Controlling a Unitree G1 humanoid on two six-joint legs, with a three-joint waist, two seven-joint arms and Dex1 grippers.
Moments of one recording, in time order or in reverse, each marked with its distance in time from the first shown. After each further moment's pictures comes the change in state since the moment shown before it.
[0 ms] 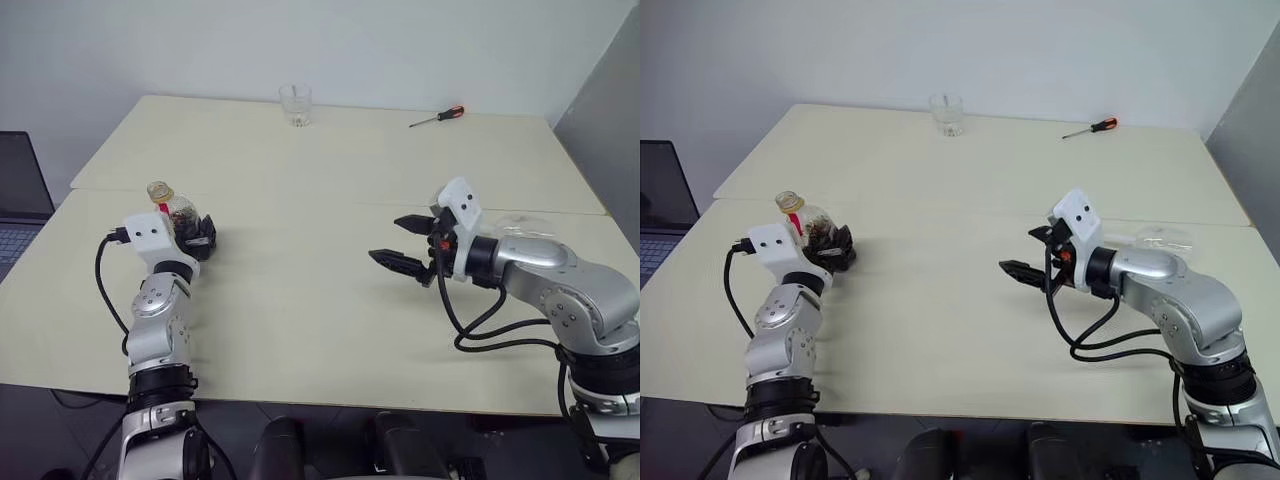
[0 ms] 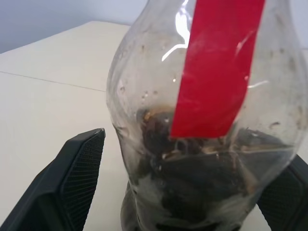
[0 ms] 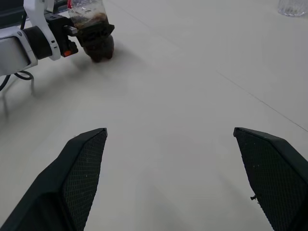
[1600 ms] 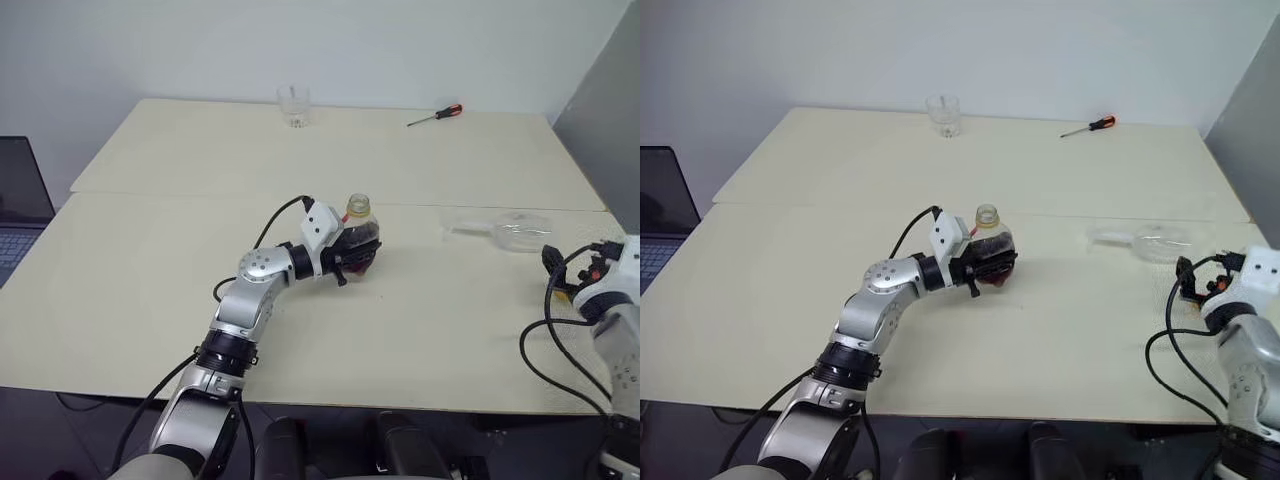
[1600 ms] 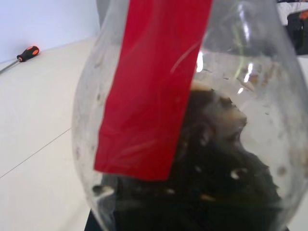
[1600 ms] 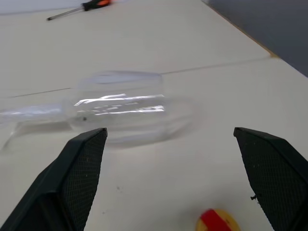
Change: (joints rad) left arm -0.211 -0.067 -0.514 0.018 0.034 -0.032 -0.725; right arm 0.429 0.076 -0.582 0.156 -0.171 -0.239 -0.410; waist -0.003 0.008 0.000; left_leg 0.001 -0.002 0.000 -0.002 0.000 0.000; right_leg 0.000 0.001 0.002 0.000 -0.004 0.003
